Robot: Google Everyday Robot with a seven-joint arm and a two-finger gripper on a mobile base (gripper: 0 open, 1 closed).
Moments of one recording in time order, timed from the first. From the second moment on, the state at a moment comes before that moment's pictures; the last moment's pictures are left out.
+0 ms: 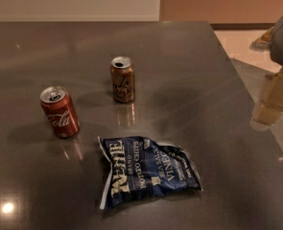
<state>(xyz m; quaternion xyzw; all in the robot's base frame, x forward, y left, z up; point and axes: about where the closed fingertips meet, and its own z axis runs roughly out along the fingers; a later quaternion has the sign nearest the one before) 0.438 -0.217 0.976 -0.60 0.78 -0.03 0.16</state>
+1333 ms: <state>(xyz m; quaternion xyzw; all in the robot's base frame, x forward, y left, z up) 0.418 -0.170 0.957 -0.65 0.74 0.05 0.14</state>
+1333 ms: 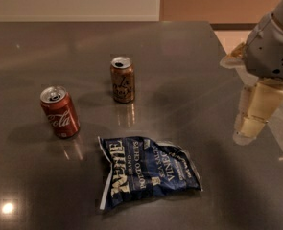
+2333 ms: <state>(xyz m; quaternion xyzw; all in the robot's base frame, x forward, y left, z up) 0.377 -0.098 0.883 -0.70 0.69 0.13 0.12</state>
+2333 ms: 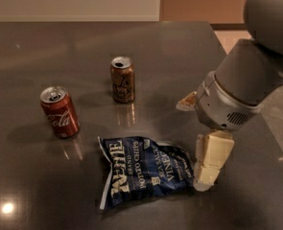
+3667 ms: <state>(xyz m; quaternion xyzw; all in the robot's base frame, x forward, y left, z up) 0.362 -0.058 0.846 -0.72 0.66 0.16 0.15</state>
